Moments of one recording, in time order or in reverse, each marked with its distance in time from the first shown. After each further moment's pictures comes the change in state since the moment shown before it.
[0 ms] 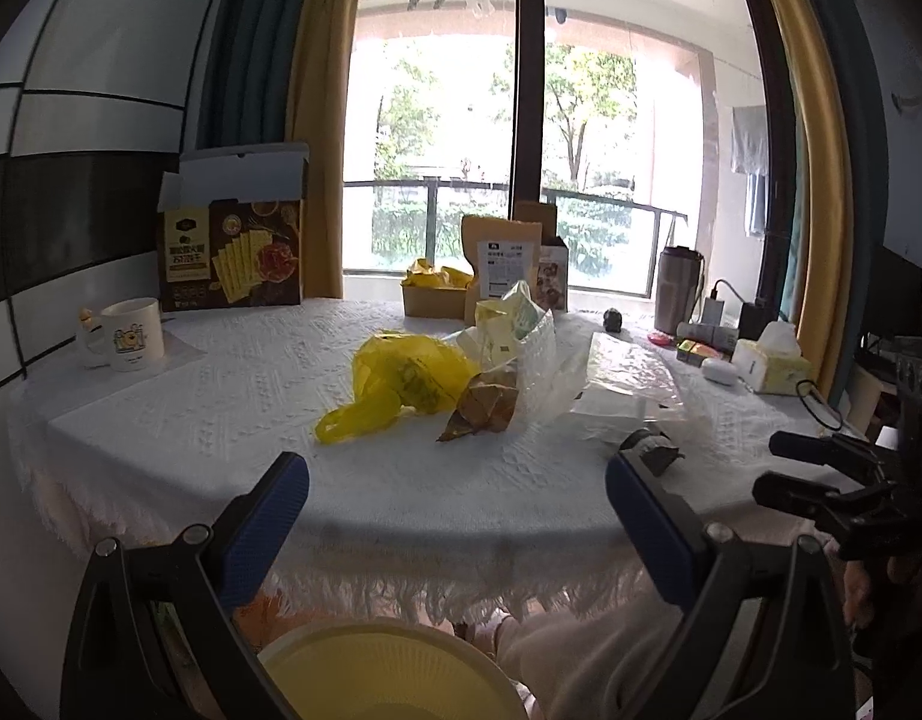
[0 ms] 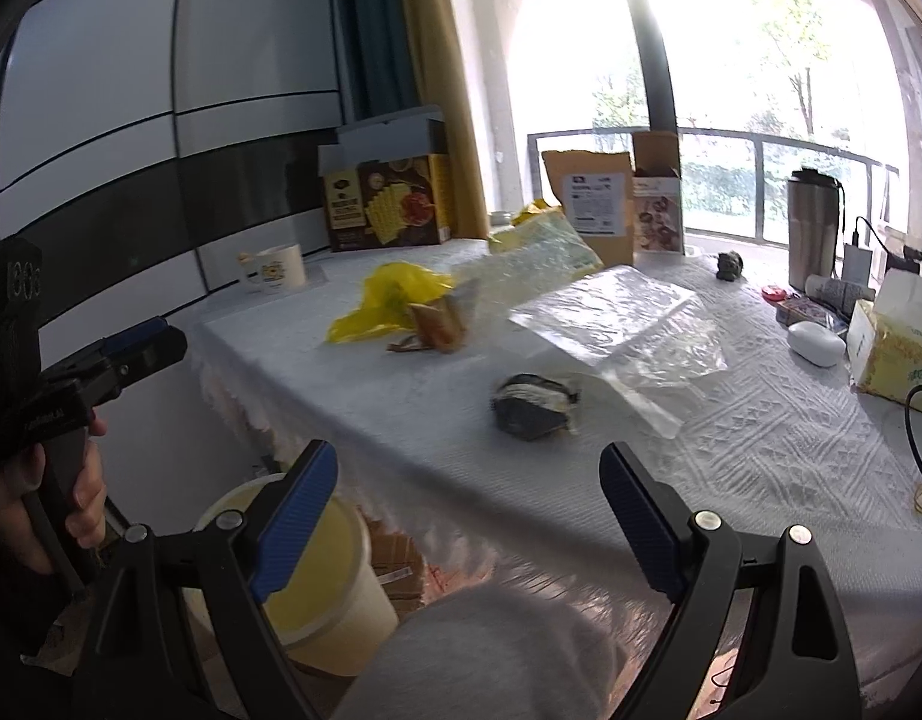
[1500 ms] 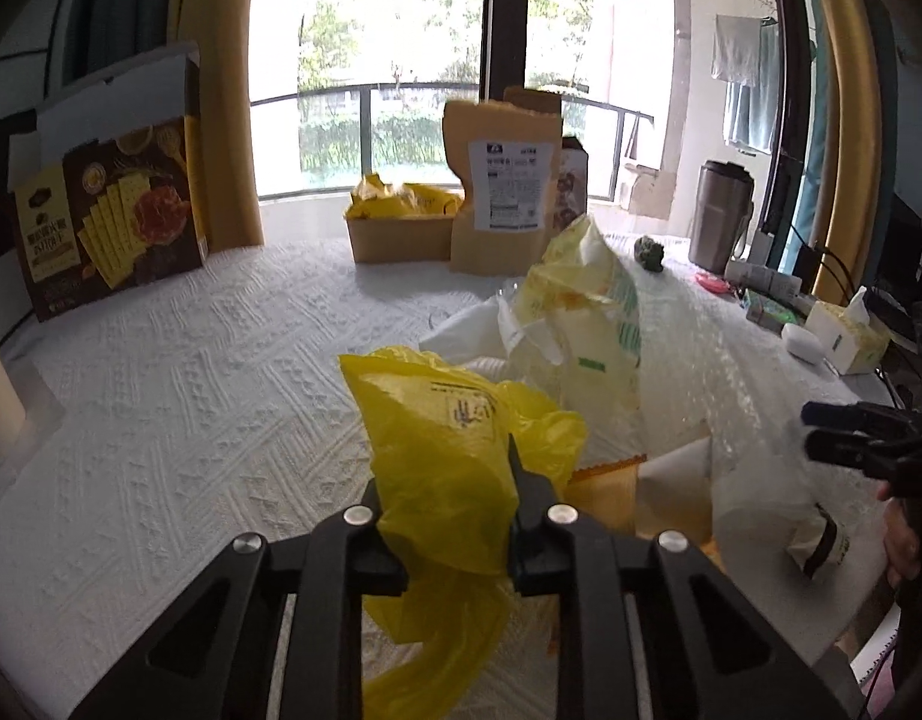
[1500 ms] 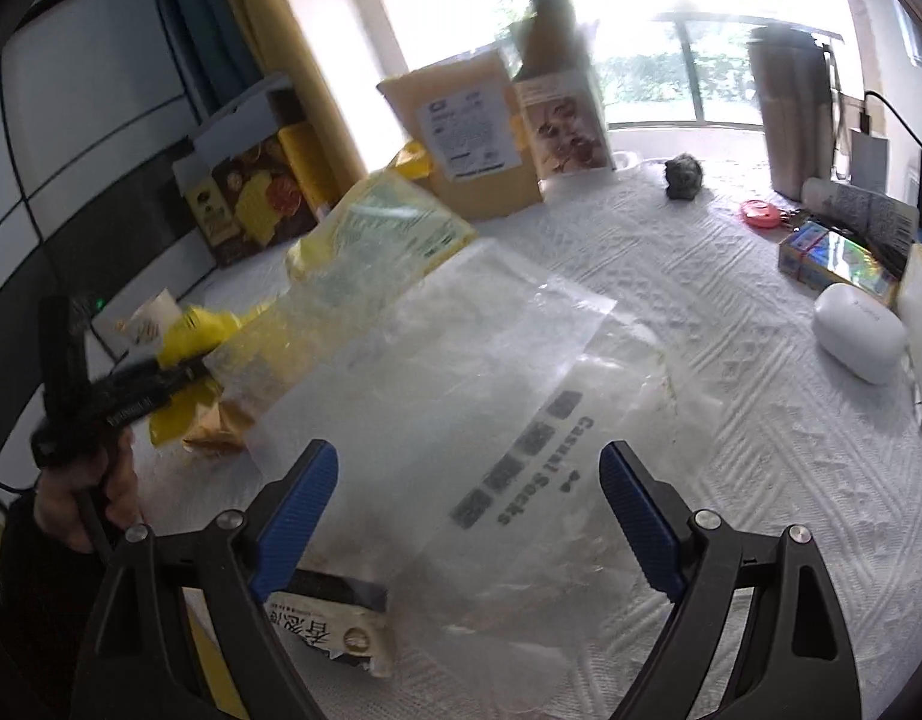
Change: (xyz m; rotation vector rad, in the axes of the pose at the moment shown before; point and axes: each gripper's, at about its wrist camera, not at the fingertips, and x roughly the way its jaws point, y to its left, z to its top) left arm 0.211 0.044 0.063 0.100 0.233 -0.139; right arm 0.140 -0.109 0.072 0.236 0.199 -0.075
